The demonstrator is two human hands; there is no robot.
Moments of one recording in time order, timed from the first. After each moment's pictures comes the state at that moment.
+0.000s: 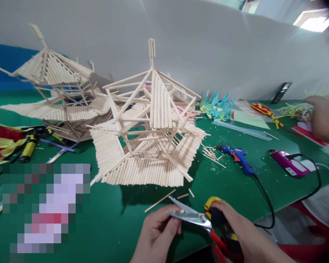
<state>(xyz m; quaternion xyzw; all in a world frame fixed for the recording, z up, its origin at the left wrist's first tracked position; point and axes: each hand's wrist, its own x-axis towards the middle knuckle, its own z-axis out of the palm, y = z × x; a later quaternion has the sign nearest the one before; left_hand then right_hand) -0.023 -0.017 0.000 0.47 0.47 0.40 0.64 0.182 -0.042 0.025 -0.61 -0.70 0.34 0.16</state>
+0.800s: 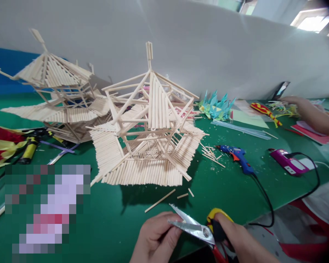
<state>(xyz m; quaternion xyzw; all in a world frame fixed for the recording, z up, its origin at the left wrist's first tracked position) -0.023 -0.019 0.018 0.55 0.45 0.43 0.56 0.181 -0.053 0.003 -0.61 -0.68 0.37 0.14</state>
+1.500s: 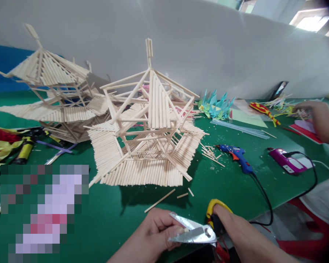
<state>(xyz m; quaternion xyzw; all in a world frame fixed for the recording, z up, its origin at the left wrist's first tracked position) -0.032 -0.004 0.011 0.38 0.34 0.25 0.82 0.180 -0.045 0.028 -0.60 -0.73 0.32 0.05</state>
